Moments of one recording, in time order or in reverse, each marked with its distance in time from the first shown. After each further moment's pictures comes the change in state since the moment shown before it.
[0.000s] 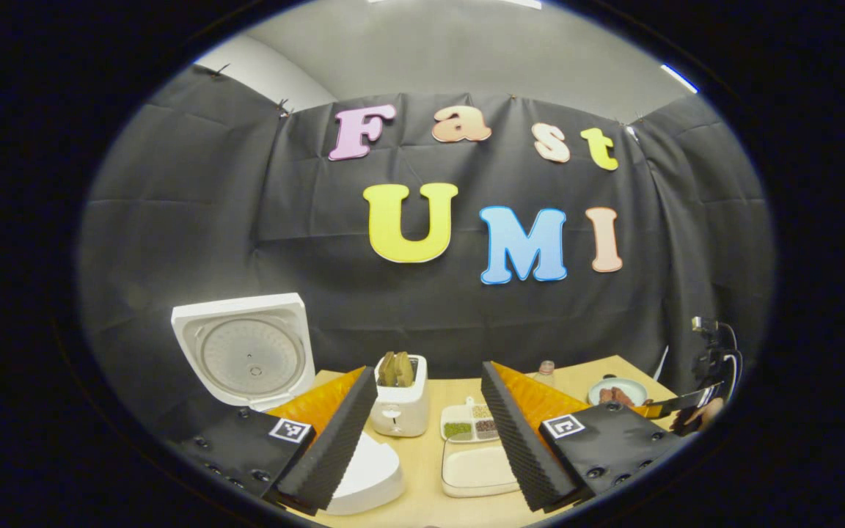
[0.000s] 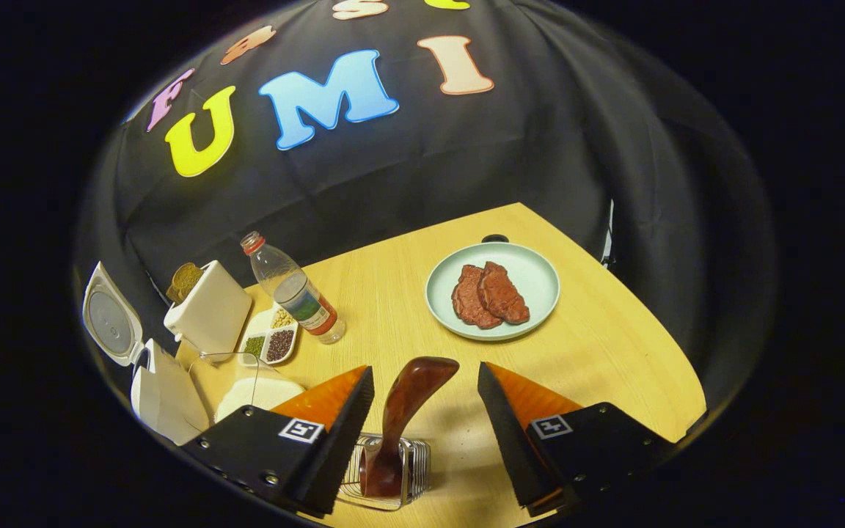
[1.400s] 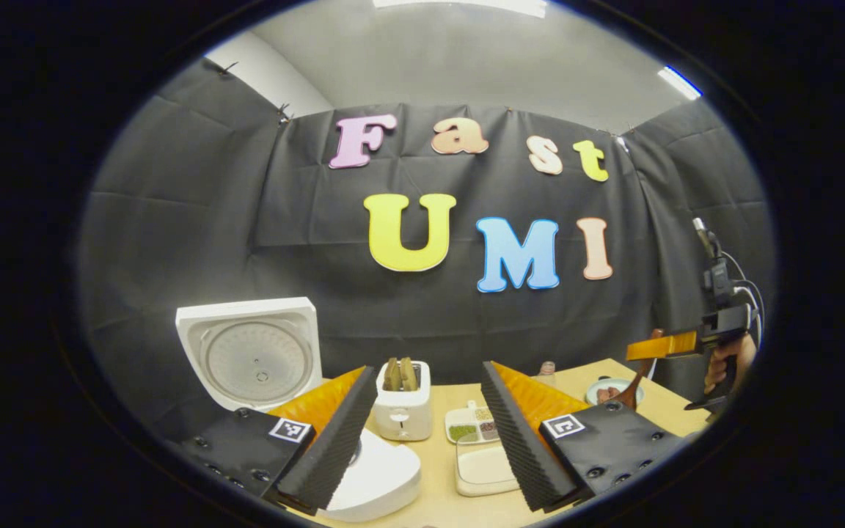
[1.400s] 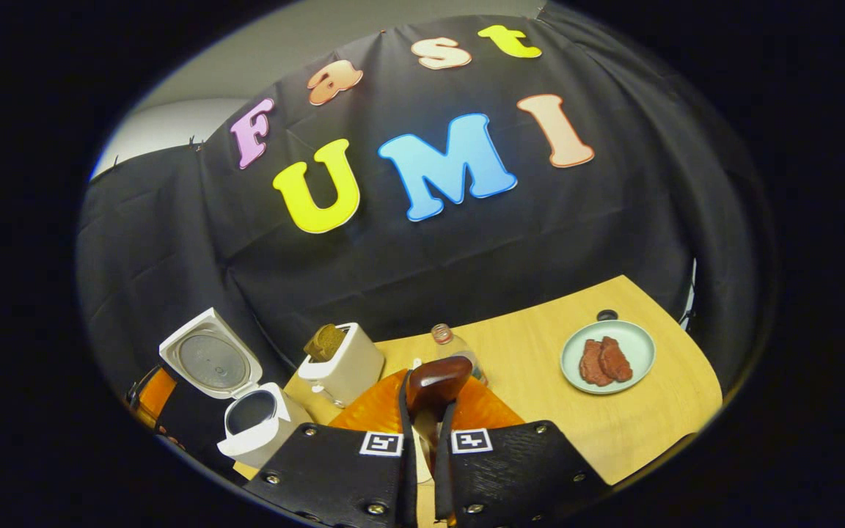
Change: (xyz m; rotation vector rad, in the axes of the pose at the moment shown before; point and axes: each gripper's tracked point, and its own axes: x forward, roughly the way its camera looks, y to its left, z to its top) left arm -0.025 0.042 -0.001 0.003 -0.076 -0.060; right arm -0.105 0.198 0.080 -0.077 -0.214 0.350
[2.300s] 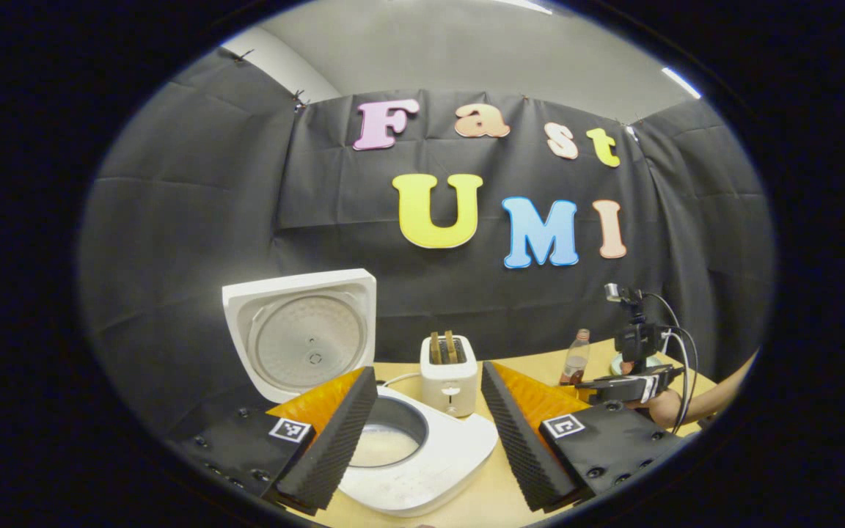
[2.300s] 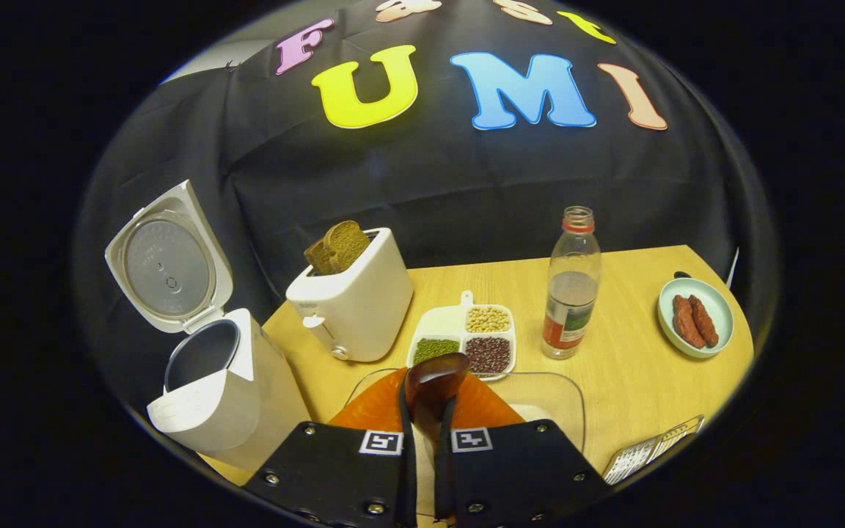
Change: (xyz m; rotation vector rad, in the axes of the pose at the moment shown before) left arm -0.019 0.102 -0.047 0.015 0.087 0.027; right arm 0.130 0.088 -0.158 -0.135 0.174 0.009
